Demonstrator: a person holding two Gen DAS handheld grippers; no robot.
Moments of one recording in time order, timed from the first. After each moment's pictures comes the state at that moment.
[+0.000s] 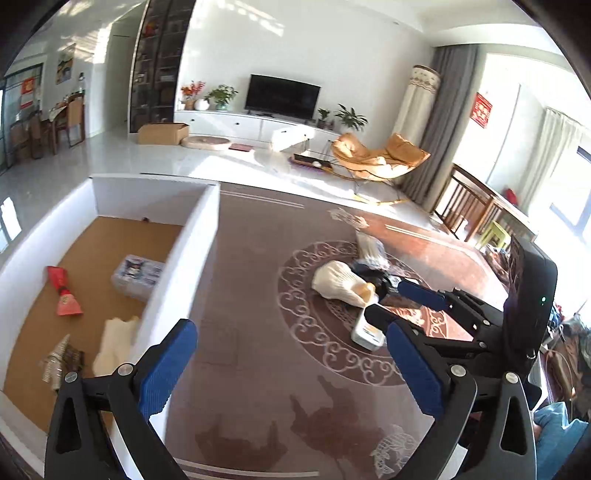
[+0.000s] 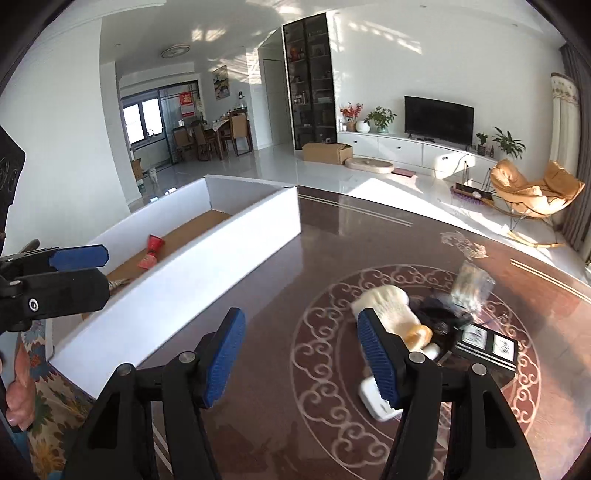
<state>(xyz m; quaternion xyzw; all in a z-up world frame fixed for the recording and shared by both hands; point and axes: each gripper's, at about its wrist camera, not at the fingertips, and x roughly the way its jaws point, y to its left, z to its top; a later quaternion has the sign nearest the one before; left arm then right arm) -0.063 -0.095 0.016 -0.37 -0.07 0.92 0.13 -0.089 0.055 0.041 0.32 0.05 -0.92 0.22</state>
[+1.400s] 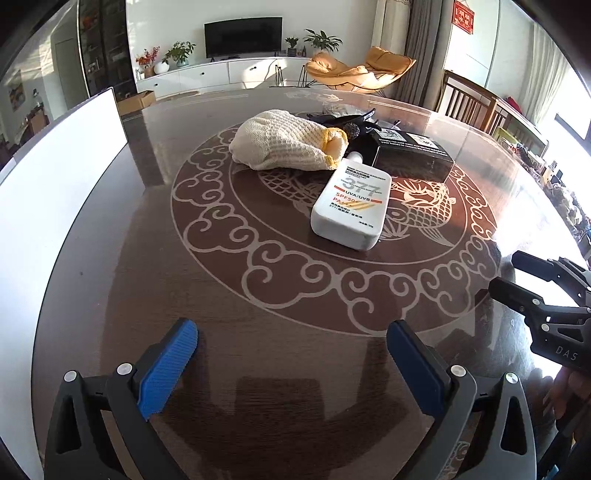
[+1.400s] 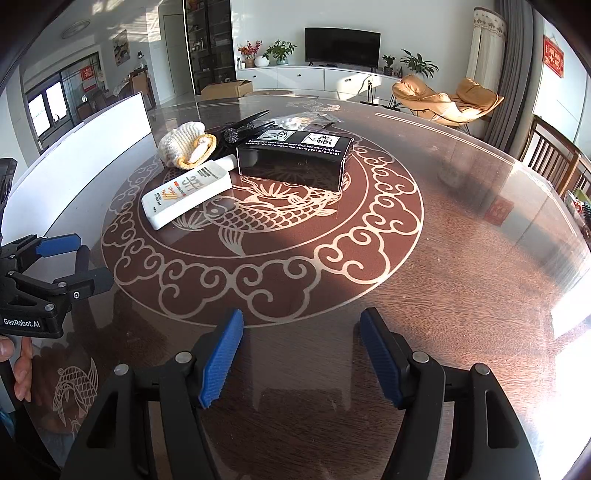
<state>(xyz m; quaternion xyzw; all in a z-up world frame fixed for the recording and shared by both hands) -0.095 0.008 -0.112 -0.46 0.04 0.88 0.11 -0.061 0.190 -0.071 0.44 0.03 -0.90 0.07</state>
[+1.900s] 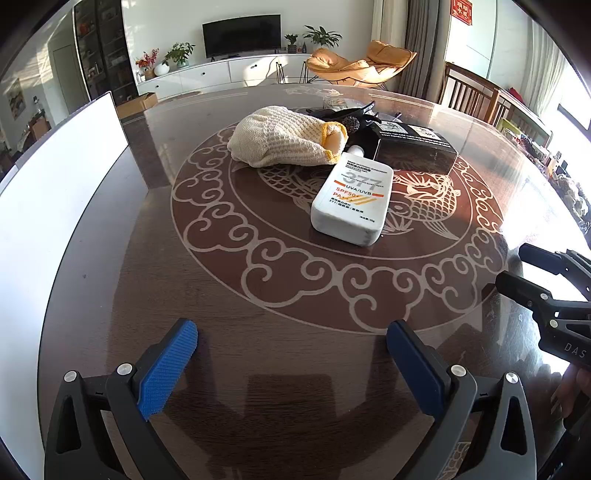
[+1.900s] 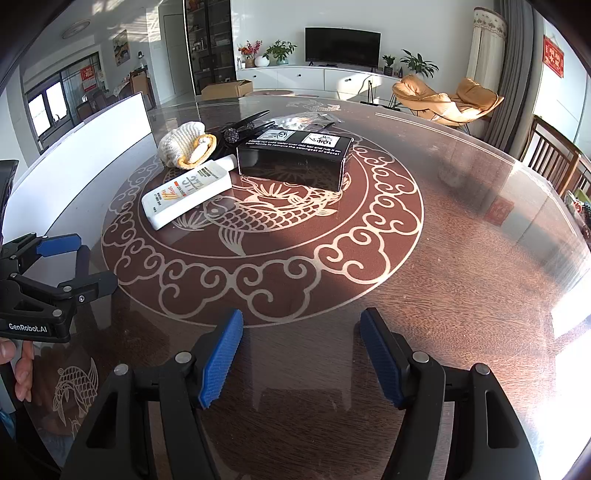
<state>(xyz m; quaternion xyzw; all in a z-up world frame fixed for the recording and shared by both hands) -0.095 0.013 -0.112 -0.46 0.06 0.88 0.10 -0.061 0.190 -0.072 0.44 0.03 -0.90 0.07</state>
